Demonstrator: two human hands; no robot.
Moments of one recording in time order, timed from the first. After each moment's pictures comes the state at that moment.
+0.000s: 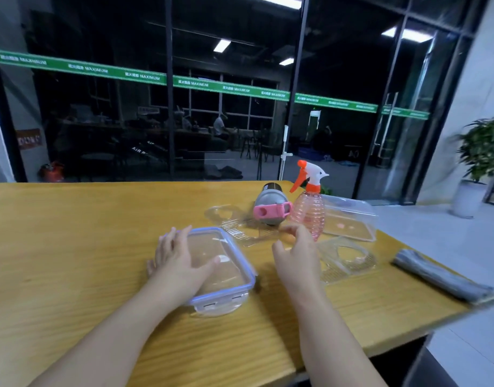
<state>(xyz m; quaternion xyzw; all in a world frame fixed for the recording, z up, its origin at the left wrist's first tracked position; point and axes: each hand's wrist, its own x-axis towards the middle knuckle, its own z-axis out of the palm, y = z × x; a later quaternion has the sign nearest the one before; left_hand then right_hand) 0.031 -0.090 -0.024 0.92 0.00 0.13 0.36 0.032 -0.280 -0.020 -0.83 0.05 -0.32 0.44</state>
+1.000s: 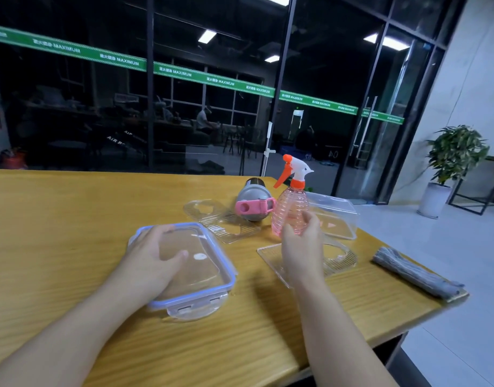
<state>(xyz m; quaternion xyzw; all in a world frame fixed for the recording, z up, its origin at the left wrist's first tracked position) 0.044 -0.082 -0.027 0.87 -0.07 0.17 0.46 0.044 -0.312 -0.009 -0.77 0.11 -0.34 0.53</state>
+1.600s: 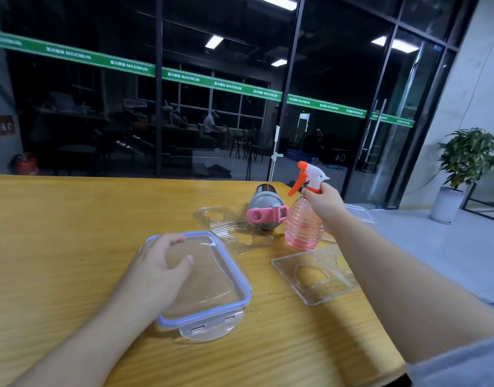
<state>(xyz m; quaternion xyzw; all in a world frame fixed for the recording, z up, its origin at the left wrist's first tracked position) 0.046 -0.079 -0.023 0.86 -0.05 0.18 0.47 0.136 -0.362 0.056 -0.81 0.12 -0.24 0.52</state>
